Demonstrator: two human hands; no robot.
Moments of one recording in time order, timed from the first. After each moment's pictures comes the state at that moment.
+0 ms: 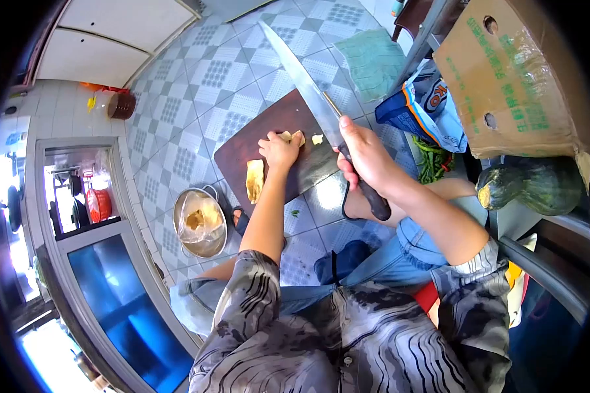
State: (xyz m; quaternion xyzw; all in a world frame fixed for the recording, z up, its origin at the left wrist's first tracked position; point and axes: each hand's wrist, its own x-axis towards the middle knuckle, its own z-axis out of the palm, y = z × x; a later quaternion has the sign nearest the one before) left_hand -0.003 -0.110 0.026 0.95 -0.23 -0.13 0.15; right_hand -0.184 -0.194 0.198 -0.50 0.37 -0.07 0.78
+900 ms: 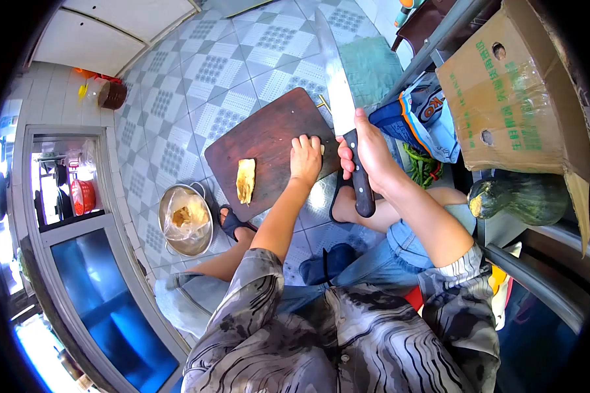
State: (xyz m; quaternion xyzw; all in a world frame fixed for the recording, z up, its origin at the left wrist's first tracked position) left_hand -0.062 -0.119 -0.005 0.84 -0.54 0.04 0.08; right_hand -0.174 -0.205 0.190 -0.39 0.42 -0.12 0.81
